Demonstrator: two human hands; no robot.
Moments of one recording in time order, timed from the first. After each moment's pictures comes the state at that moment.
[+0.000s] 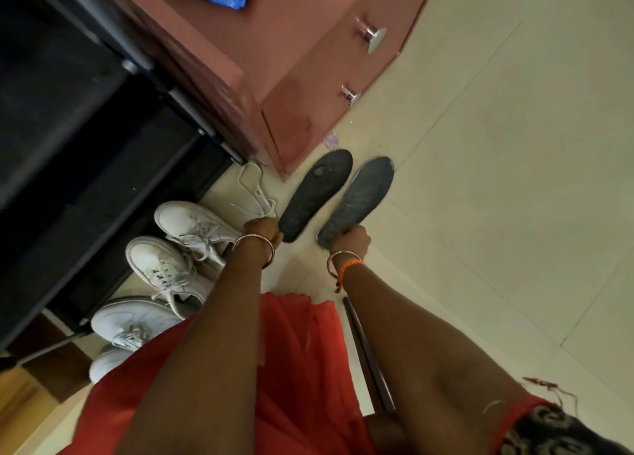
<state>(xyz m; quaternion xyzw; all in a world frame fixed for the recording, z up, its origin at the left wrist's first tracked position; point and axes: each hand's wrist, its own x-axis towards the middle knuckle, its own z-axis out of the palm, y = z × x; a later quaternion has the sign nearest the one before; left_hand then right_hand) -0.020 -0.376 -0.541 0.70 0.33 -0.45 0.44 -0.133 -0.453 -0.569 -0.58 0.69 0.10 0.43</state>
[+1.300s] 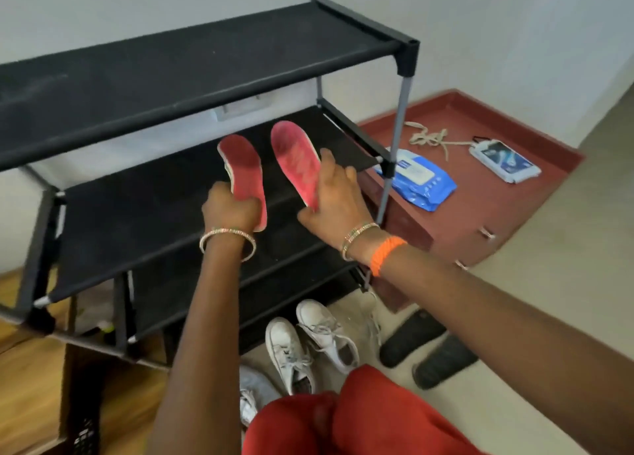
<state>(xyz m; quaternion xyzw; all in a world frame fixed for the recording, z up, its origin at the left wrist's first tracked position) 0.100 -0.152 -0.183 0.90 0.09 0.01 0.44 0.066 -0.297 -0.212 -0.95 0.05 -0.20 0.25</state>
